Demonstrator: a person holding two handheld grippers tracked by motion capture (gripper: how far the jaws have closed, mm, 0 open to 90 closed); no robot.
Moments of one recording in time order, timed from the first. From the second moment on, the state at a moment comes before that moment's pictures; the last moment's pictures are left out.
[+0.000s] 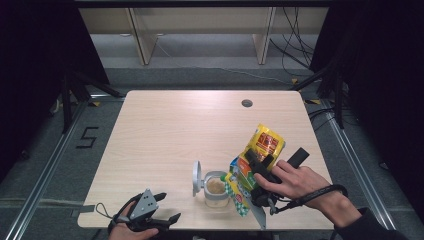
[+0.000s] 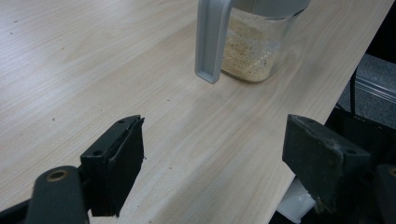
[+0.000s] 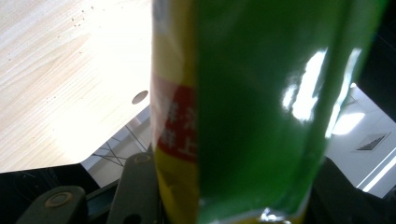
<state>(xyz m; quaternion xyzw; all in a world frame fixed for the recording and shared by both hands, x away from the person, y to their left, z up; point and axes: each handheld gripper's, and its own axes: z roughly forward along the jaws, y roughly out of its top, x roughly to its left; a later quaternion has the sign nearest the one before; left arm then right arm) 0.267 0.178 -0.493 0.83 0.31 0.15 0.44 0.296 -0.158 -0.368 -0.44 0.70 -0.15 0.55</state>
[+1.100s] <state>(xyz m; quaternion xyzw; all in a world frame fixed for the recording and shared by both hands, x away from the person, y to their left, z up) 0.267 0.179 -0.493 0.83 0.31 0.15 0.44 0.297 -0.159 -0.366 -0.44 0.69 -0.15 0.55</state>
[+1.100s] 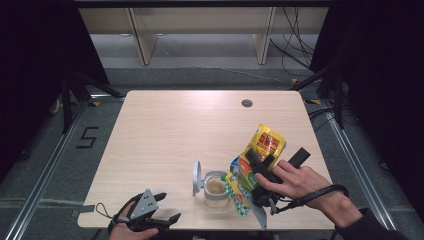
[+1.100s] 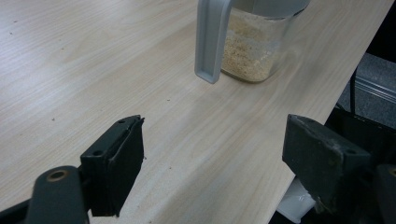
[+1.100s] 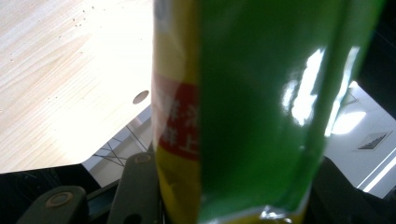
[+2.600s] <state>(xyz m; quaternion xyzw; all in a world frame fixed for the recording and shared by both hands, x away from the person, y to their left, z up) 0.266 0.178 -0.493 0.83 0.31 0.15 0.44 0.297 -0.160 -0.365 -0.44 0.70 -0.15 0.55</state>
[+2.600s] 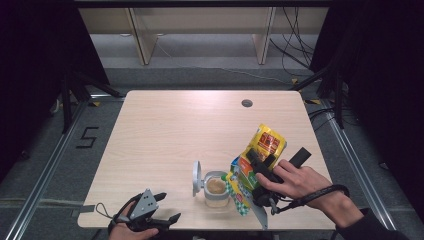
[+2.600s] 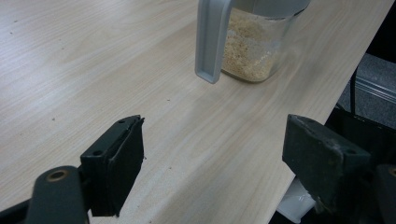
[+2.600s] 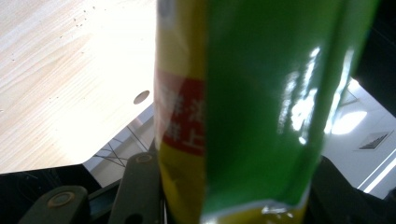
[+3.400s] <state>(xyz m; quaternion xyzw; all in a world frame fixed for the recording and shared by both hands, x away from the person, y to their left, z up) 0.267 0.179 -0.493 0.83 0.31 0.15 0.44 0.296 -0.161 -0.366 -0.44 0.70 -0.15 0.55</state>
